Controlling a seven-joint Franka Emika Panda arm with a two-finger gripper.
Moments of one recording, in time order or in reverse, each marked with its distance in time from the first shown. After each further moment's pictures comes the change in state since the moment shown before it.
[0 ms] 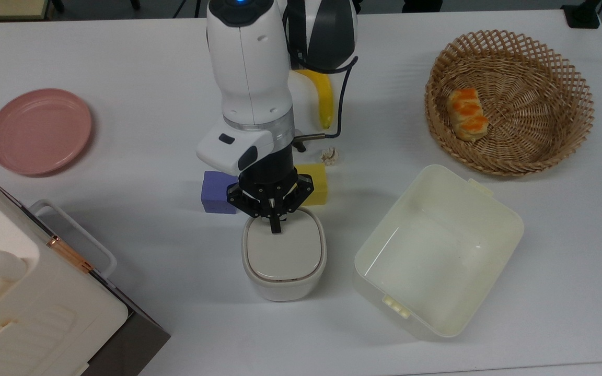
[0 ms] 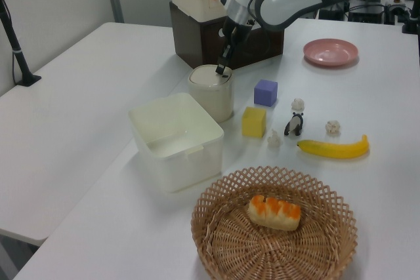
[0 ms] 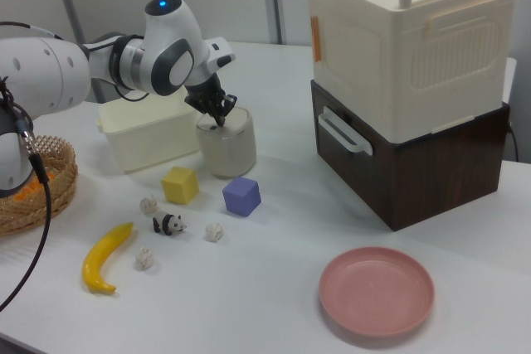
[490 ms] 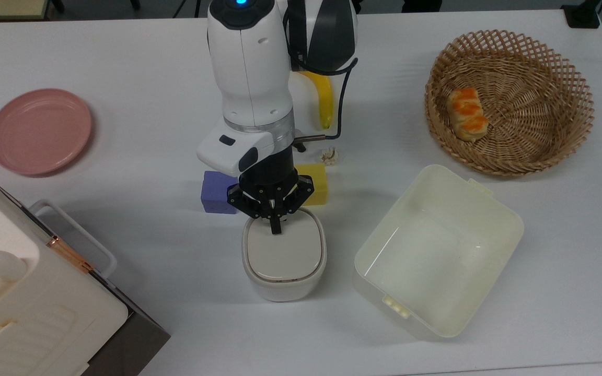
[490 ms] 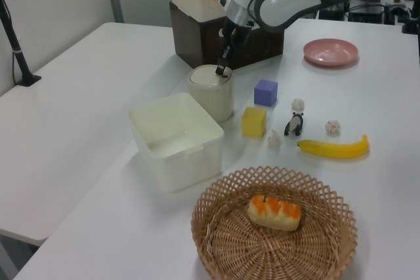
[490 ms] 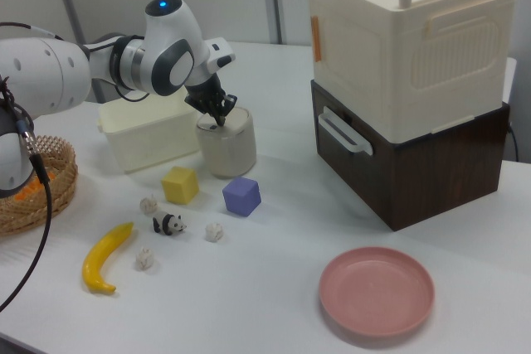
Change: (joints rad) arm 0.000 0.001 0.000 0.005 0.000 0.001 0.000
